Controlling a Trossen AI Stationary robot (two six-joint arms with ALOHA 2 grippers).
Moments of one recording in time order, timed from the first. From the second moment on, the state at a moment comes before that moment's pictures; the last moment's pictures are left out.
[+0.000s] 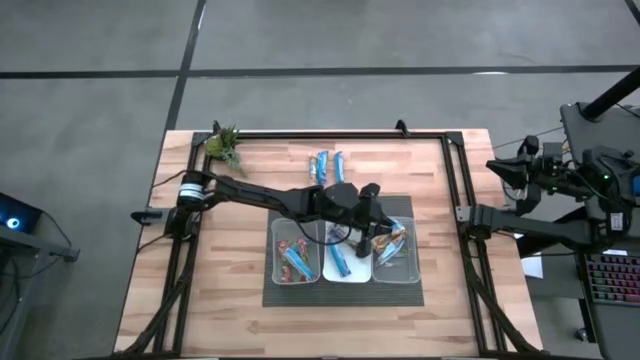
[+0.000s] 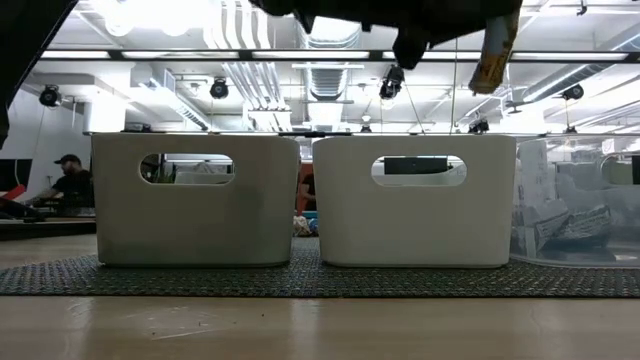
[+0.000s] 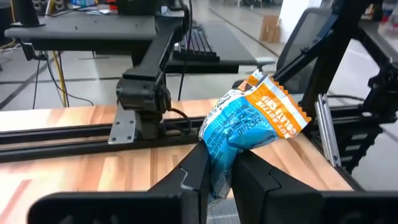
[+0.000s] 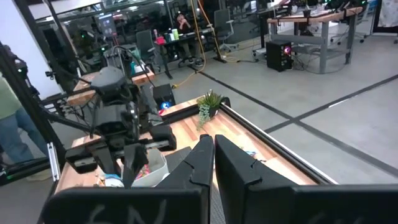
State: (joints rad) left arm -0.04 2.01 1.63 0.22 0.15 0.00; right arm -0.29 0.26 1.15 -1.00 0.03 0.24
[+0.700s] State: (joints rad) left arm -0.03 2.01 1.59 0.34 0.17 -0.06; right arm -0.29 0.26 1.12 -1.00 0.03 0.27
